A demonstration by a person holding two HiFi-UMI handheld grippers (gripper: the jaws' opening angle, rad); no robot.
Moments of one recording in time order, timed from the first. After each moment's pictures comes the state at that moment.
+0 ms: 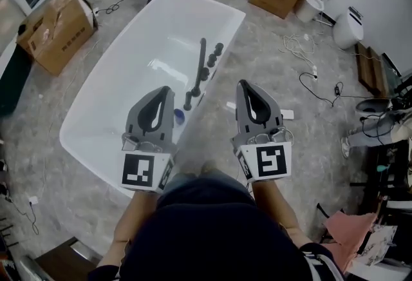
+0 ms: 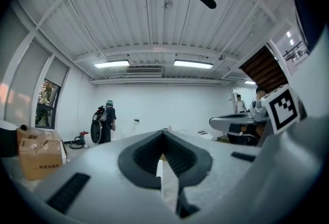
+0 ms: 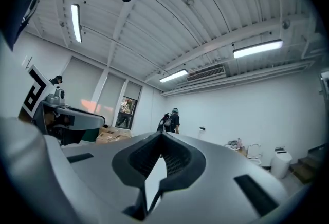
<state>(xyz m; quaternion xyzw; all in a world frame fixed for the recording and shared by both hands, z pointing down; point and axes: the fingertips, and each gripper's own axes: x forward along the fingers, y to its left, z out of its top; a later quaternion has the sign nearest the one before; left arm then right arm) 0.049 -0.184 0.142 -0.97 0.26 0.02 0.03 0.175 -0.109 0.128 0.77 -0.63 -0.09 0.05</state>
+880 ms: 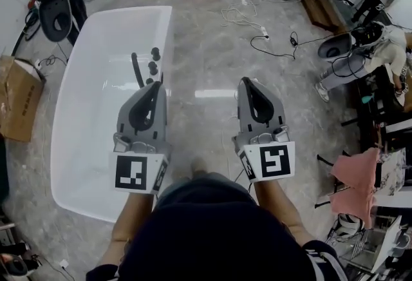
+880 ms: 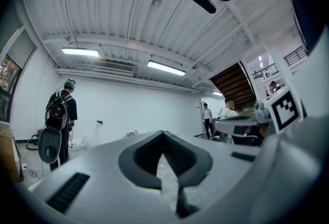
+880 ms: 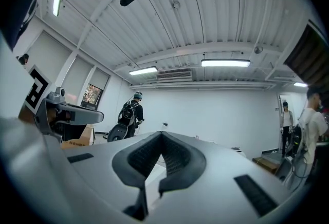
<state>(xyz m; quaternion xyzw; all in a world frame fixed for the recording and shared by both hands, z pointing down) 0.211 -0.119 0.122 -1.00 0.07 0.04 0.03 0.303 0.013 0.117 0.88 -0.46 -0.08 0.06</state>
